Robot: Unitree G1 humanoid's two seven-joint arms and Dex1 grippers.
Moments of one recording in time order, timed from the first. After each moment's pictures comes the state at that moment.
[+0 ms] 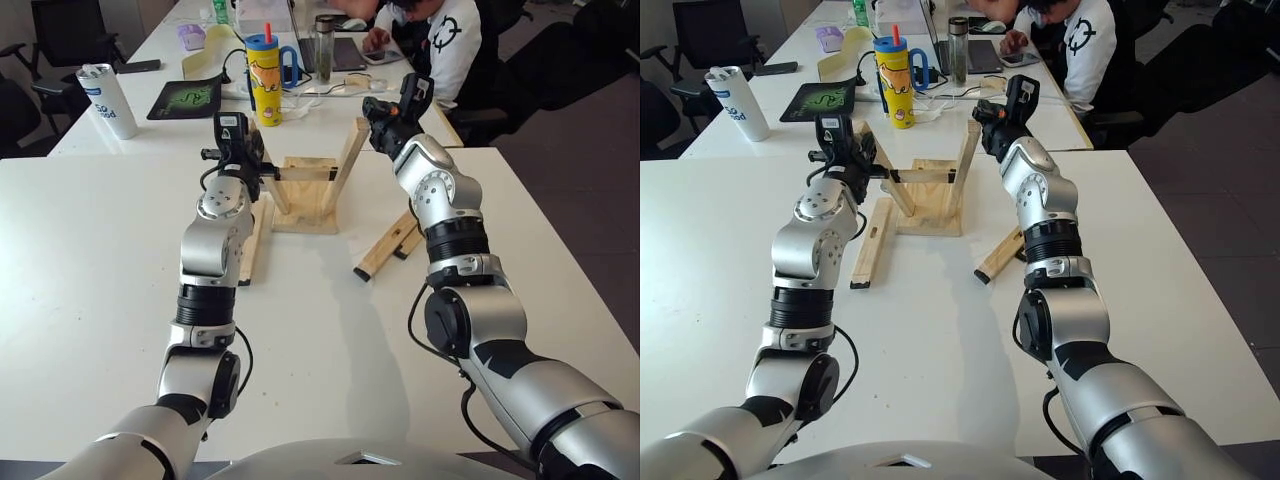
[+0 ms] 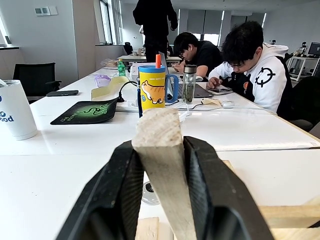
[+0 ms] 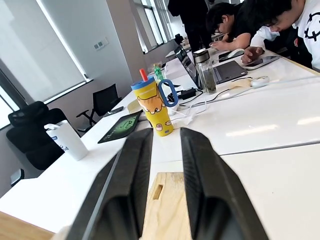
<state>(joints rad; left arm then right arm) -0.66 0.05 0.06 0.04 -0.08 0.58 0.10 -1.01 -0.04 -0.24 0.63 0.41 0.36 0.07</state>
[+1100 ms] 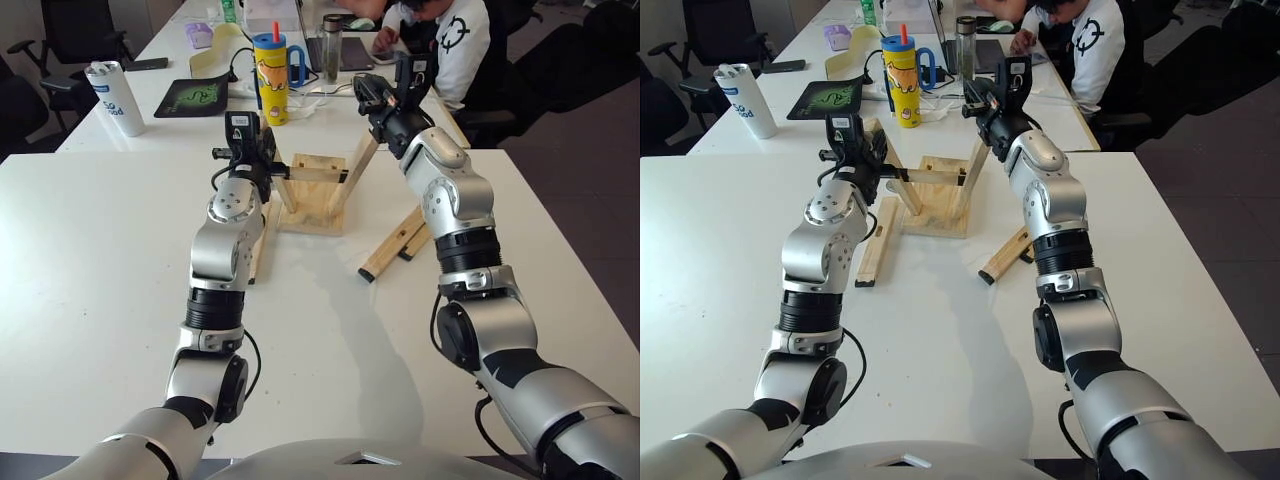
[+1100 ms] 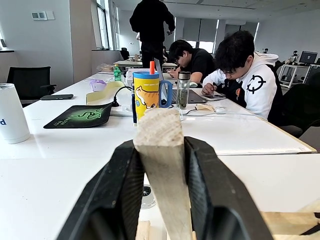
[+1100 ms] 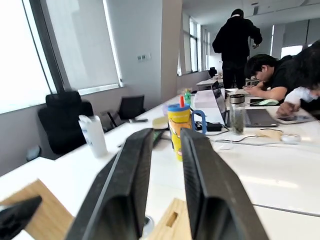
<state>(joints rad) -0.65 0.02 0.04 0.02 -0.07 0.56 0.11 -0.89 -0.09 -0.13 0.44 0.41 0.26 0.24</state>
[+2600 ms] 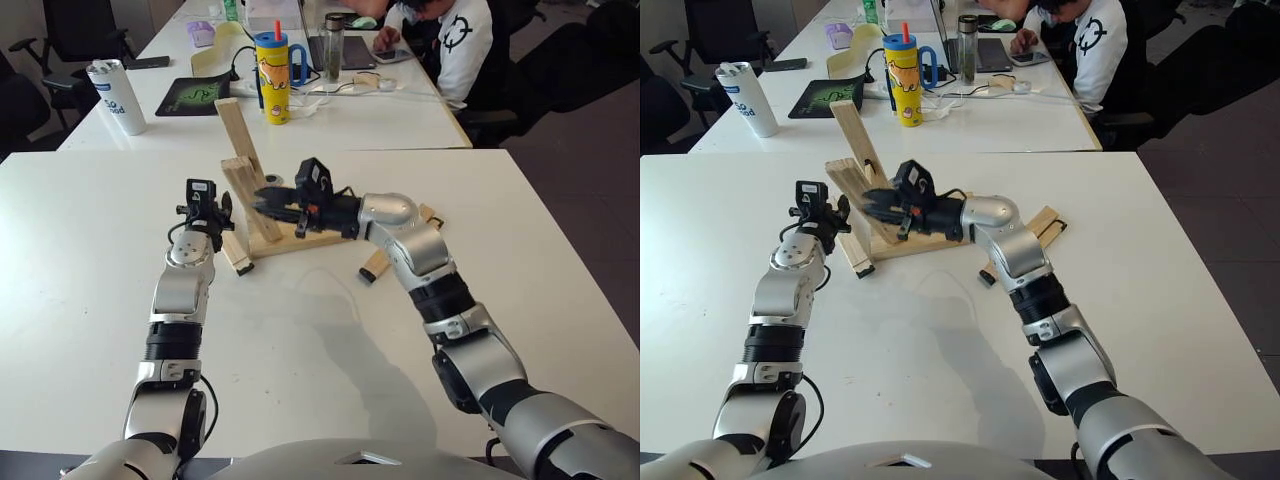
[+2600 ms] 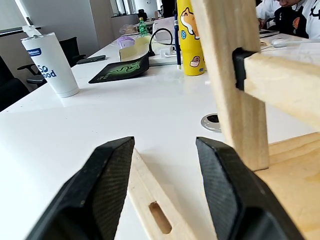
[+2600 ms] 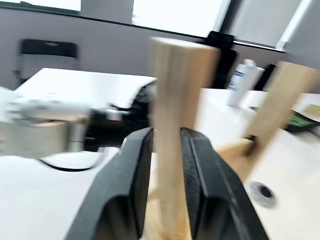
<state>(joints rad) -0.42 0.22 0.10 0.19 -0.02 0.38 -0.02 -0.79 -0.13 0.24 0.36 0.18 0.24 0.77</state>
